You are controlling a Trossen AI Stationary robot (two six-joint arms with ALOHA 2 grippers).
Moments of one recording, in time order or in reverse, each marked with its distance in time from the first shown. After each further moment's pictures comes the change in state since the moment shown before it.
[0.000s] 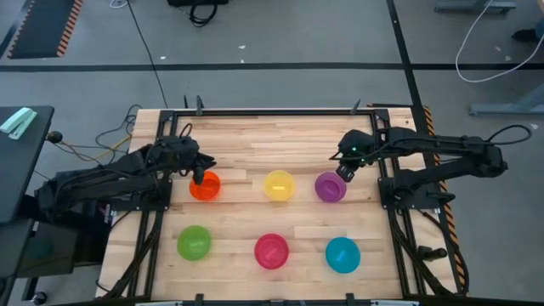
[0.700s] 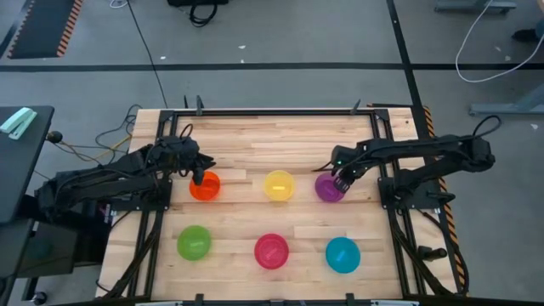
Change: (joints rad) left arm 0.000 -0.001 0.000 -0.019 -0.007 0.025; right arm 0.001 0.177 -0.194 0.122 -0.083 0.073
